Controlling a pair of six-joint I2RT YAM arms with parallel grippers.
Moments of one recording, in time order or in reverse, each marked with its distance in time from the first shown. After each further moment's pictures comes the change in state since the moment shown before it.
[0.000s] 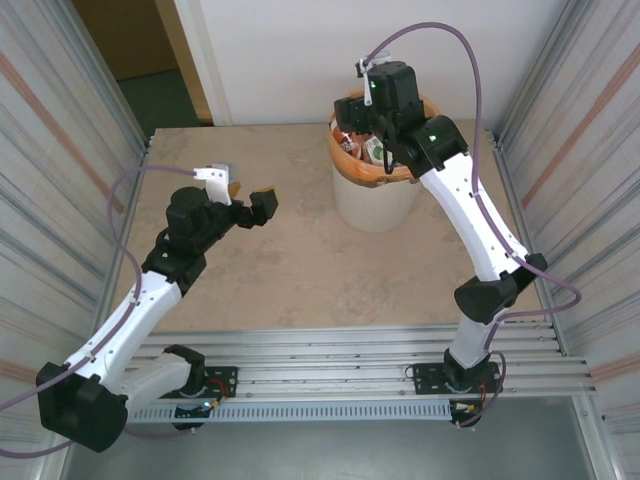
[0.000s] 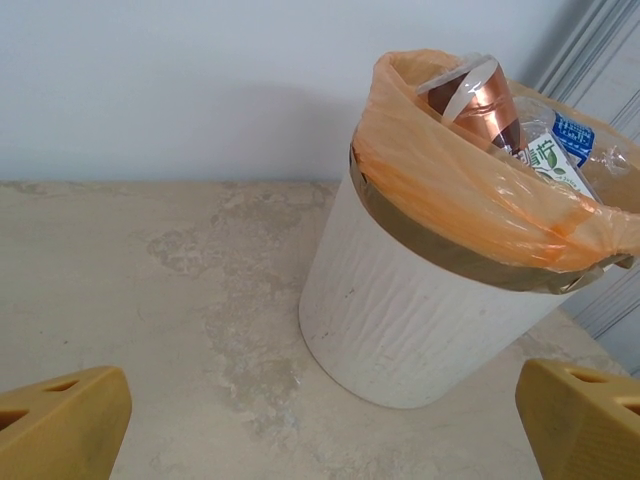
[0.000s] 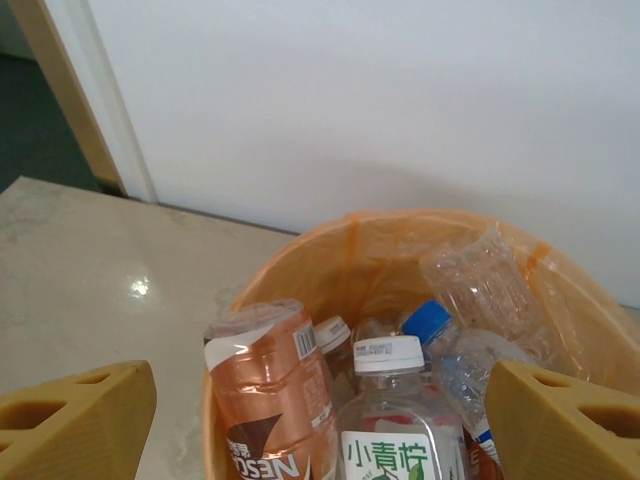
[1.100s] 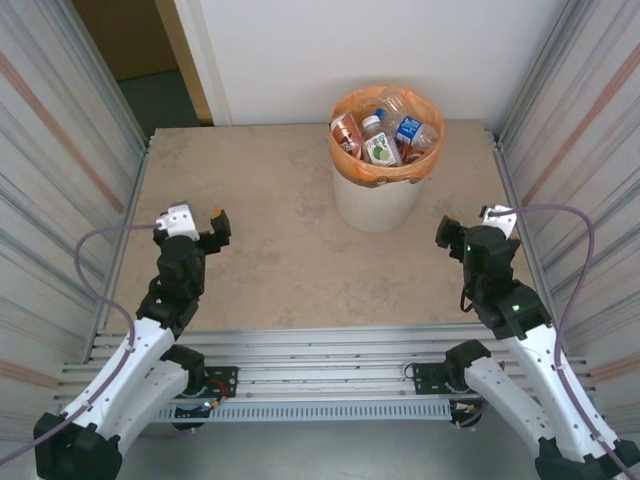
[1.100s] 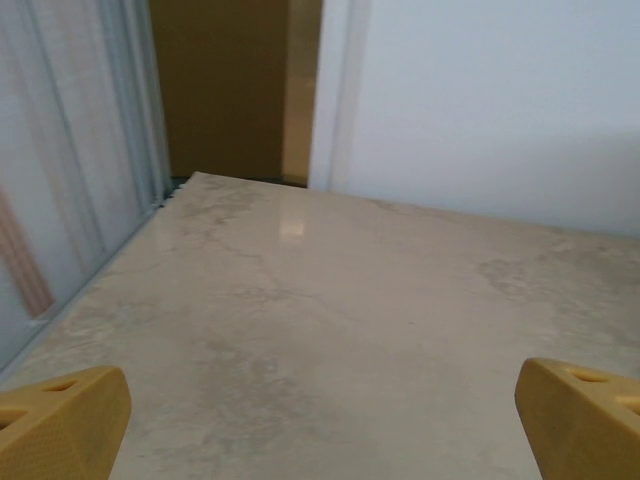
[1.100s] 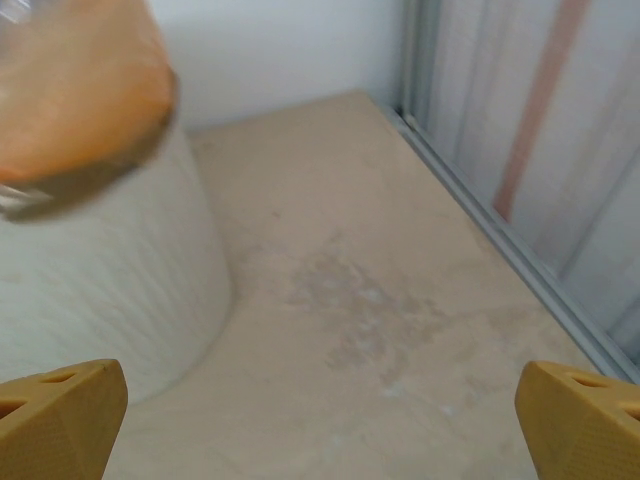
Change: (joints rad) left arm 0.040 -0.298 -0.377 0.102 -0.665 0.122; right arm -0.222 -1.158 -1.437 0.215 0.243 0.310
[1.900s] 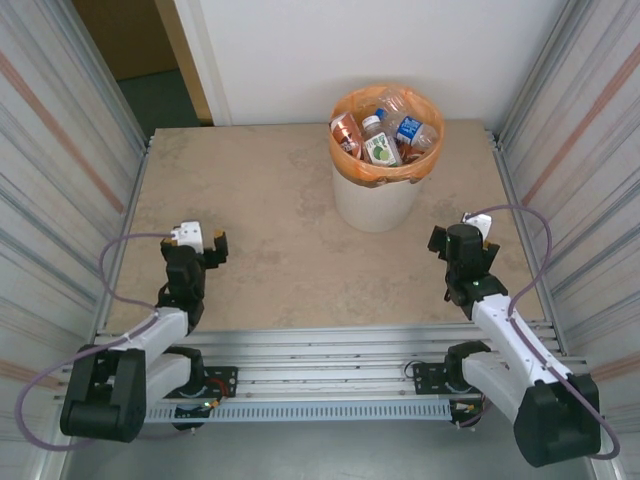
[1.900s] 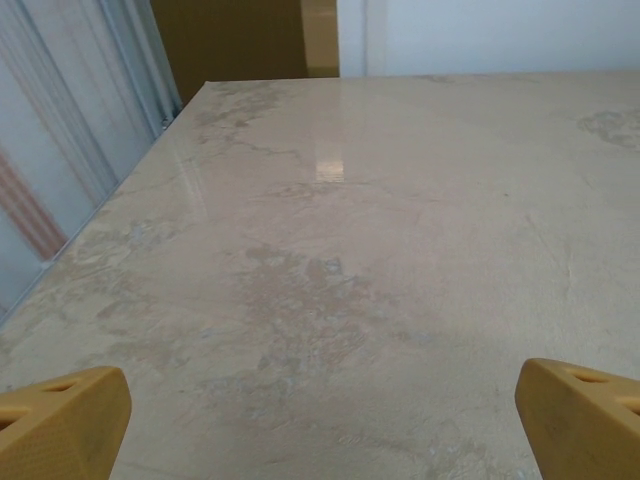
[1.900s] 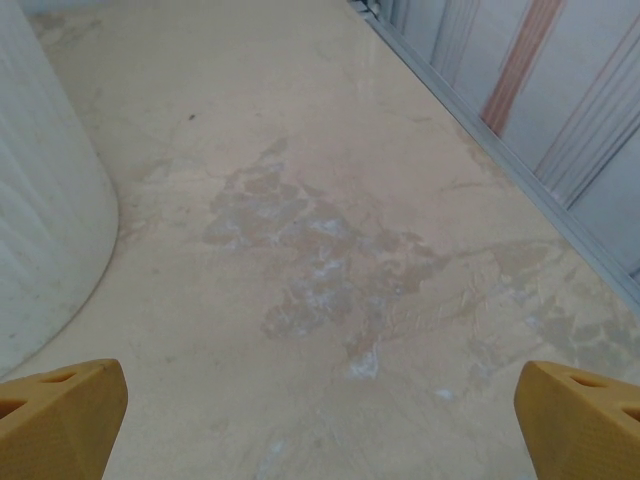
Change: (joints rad) left arm 0.216 0.354 -0.258 0.500 0.233 0.187; right arm -0.189 0.278 -0.326 0.520 -0.101 -0.104
